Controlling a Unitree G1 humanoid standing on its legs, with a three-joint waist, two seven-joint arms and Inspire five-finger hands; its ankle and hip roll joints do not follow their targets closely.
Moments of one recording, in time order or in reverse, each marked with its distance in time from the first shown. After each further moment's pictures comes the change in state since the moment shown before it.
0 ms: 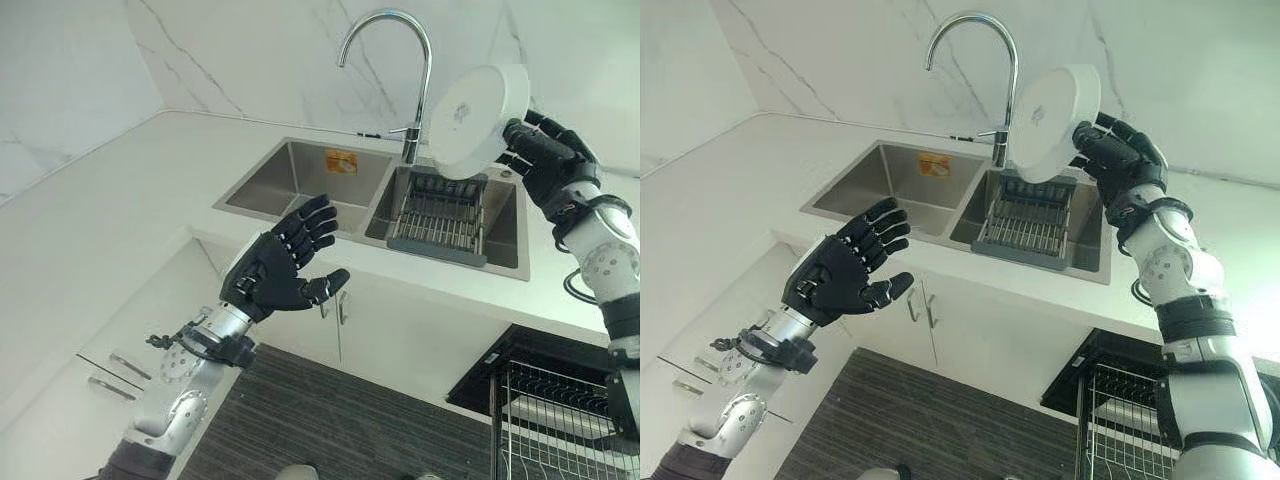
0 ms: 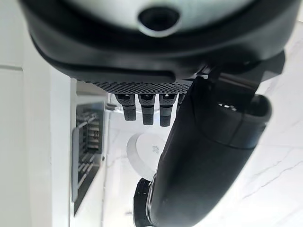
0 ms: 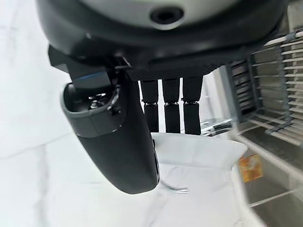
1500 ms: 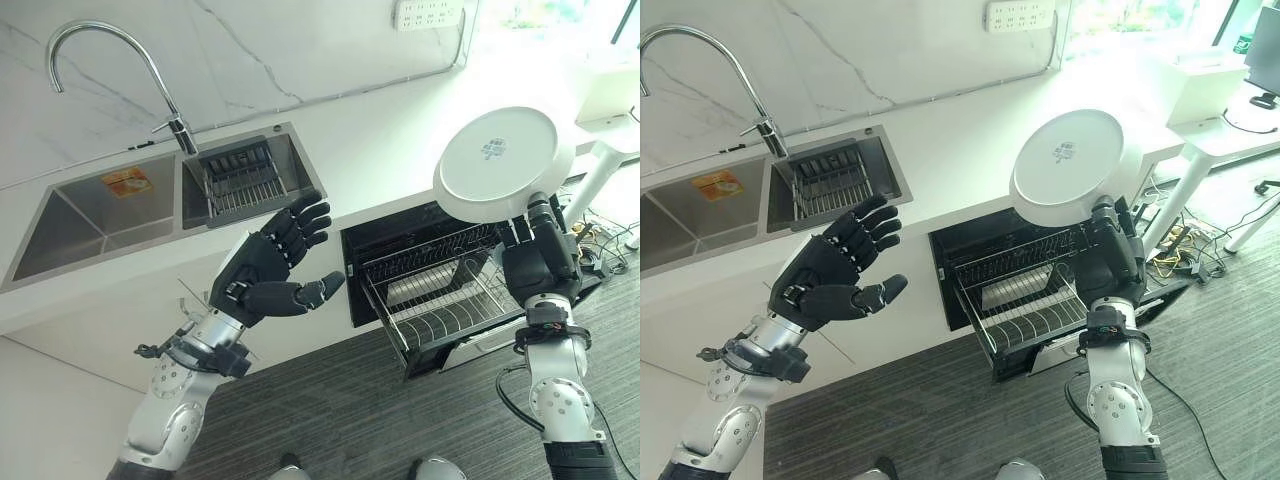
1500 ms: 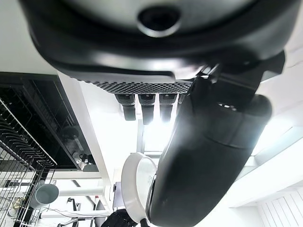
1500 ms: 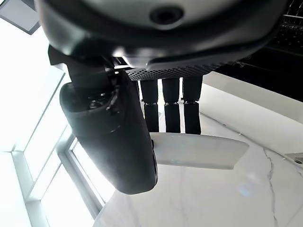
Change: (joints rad) left arm 0.084 -0.068 0.094 -0.086 0.105 -0.001 -0.015; right arm 0.627 0.412 -0.151 -0.539 0.115 -0.265 -0.039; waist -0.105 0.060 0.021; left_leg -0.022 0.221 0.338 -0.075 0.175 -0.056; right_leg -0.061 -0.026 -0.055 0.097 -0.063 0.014
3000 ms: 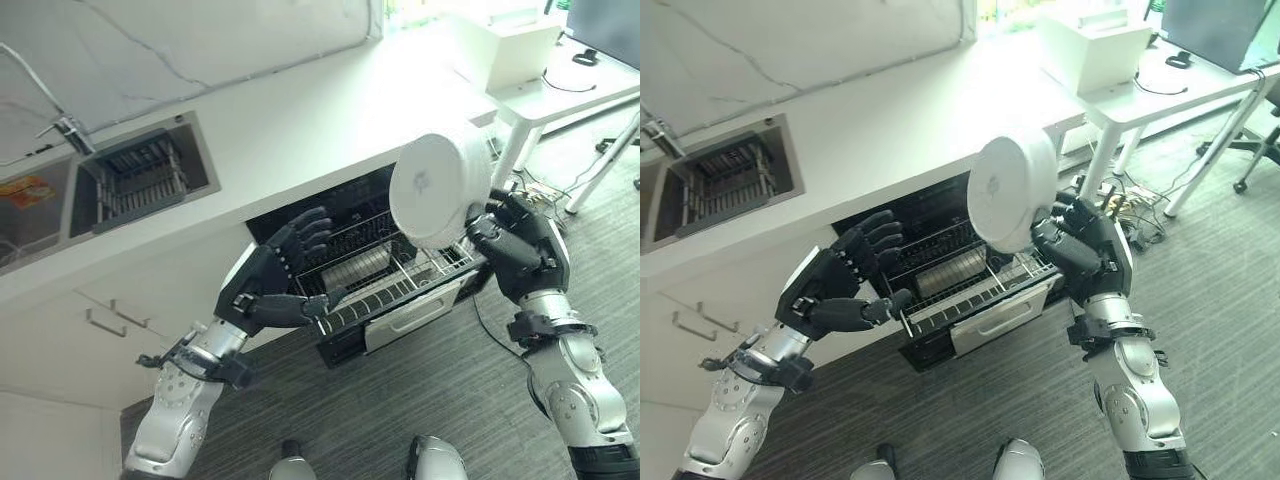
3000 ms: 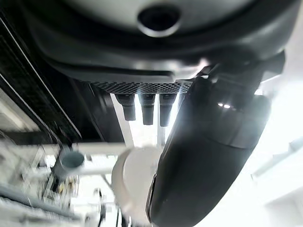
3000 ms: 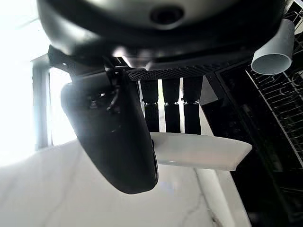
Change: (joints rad) left arm 0.075 -0.040 0.041 0.067 0.132 -0.033 0.059; right arm 0.047 -0.165 0.035 -0.072 -0.539 0.166 0.170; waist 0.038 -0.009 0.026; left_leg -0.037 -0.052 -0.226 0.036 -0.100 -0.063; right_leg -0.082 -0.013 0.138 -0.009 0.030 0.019
